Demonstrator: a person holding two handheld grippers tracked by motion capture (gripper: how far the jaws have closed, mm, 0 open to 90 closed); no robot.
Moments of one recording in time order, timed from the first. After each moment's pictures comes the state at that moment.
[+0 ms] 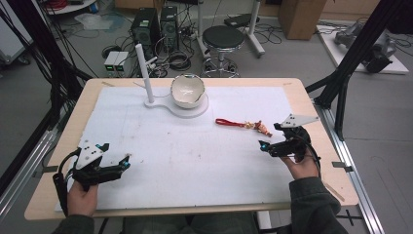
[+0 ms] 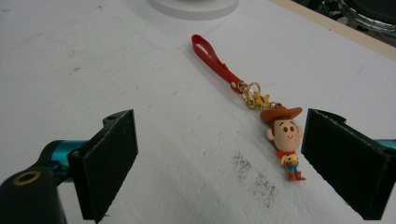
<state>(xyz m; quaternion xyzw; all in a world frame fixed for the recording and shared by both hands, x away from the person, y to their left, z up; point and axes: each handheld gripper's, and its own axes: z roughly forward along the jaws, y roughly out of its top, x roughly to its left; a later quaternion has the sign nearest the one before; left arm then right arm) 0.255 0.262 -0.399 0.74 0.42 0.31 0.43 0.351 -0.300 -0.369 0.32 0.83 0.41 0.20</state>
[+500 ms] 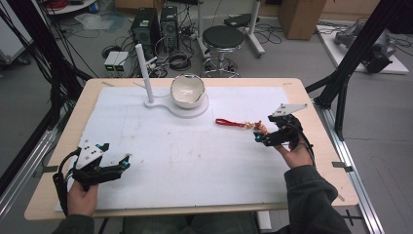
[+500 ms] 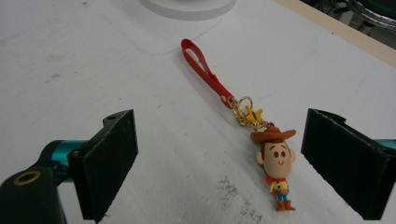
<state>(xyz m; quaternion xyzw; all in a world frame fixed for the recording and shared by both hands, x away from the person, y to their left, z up) 0.256 0.262 -0.399 0.74 0.42 0.31 0.43 0.385 -0.285 -0.364 0.32 0.85 0.38 0.19</state>
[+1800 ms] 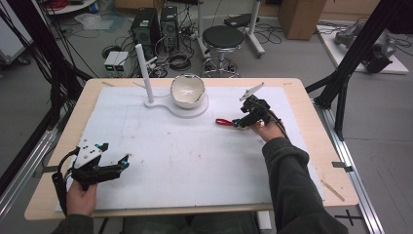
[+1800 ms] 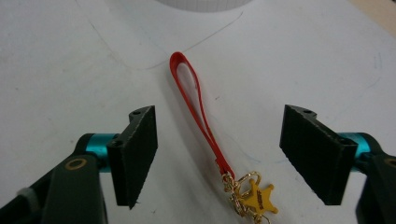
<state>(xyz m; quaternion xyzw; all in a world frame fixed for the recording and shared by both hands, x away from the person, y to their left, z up) 0.257 0.265 -0.399 0.74 0.42 0.31 0.44 0.479 -0.218 -0.383 0.26 0.91 0.30 0.13</state>
